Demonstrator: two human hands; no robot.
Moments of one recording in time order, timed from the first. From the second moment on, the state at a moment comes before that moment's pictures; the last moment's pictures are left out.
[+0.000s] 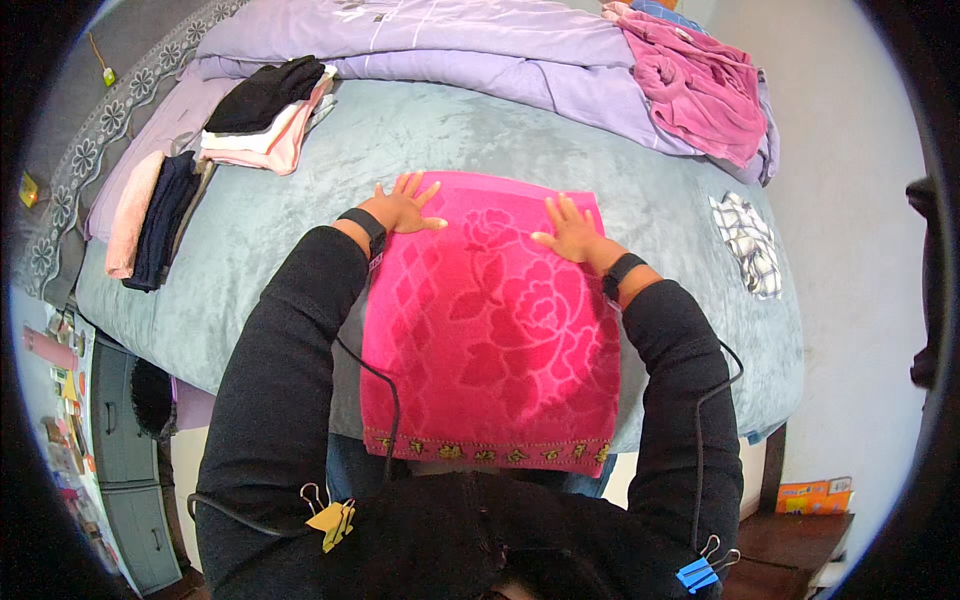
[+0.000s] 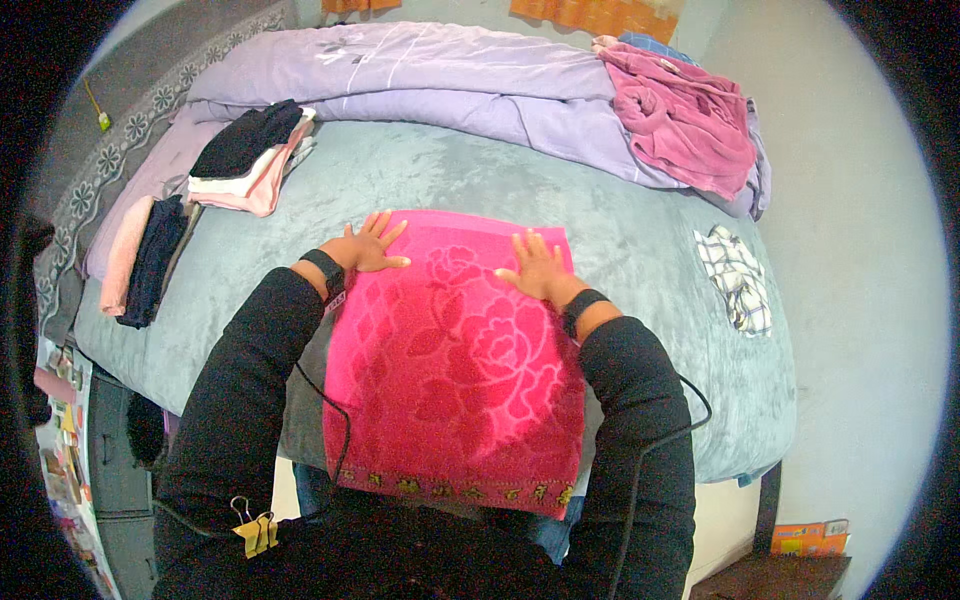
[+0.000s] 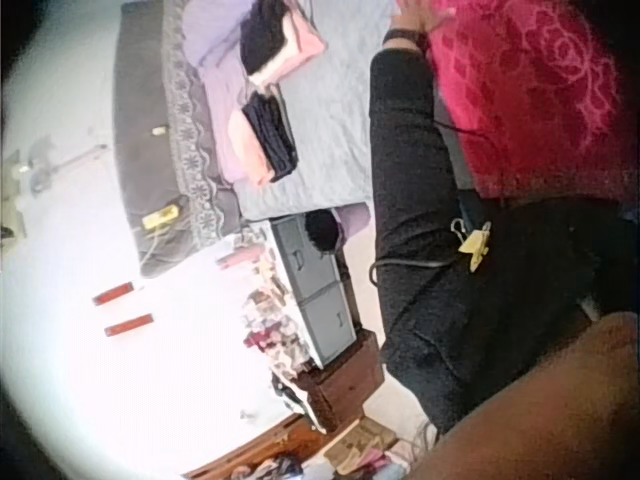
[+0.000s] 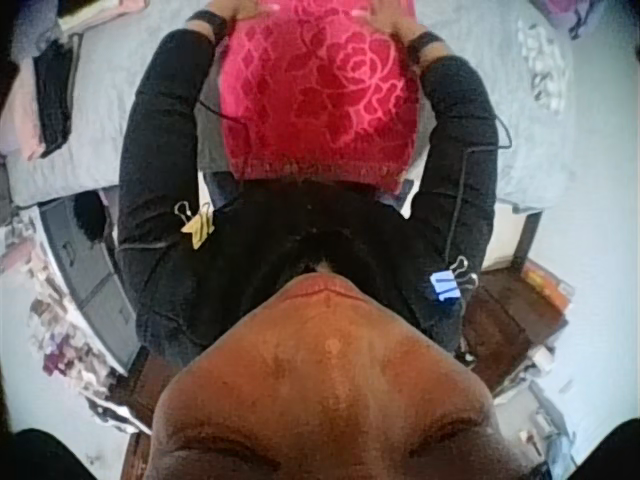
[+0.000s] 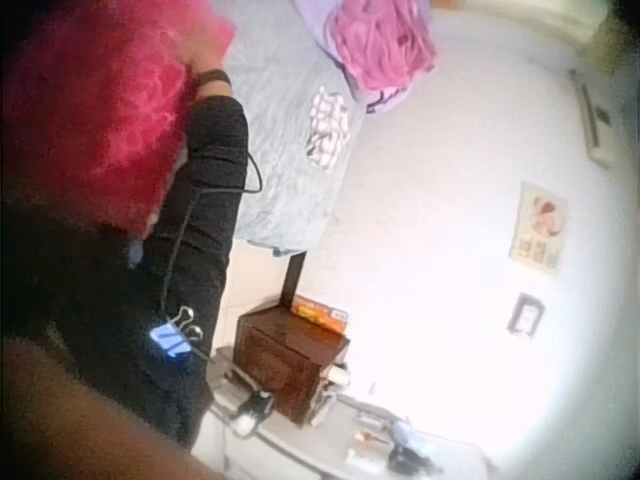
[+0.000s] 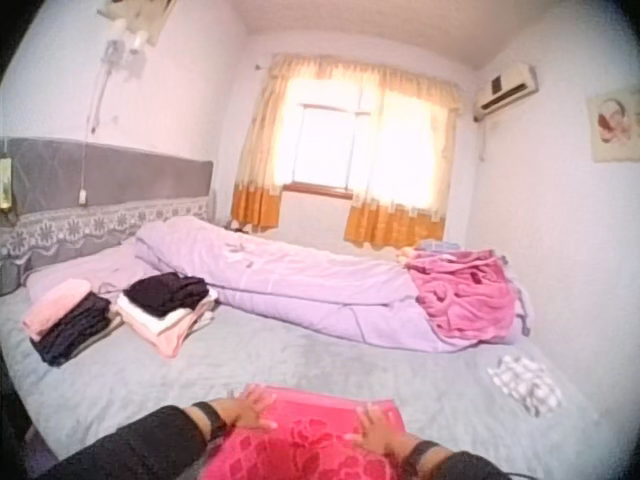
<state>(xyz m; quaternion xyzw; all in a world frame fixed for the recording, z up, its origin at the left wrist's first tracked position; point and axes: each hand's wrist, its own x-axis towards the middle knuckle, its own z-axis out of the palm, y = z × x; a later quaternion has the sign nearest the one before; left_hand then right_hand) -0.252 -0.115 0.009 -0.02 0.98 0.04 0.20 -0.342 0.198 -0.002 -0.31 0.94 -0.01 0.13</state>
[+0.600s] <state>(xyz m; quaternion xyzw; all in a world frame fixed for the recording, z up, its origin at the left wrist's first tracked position) -0.179 -0.031 0.022 0.15 0.97 0.03 0.18 -0.231 0.182 0.018 -0.43 0.89 0.00 0.14</state>
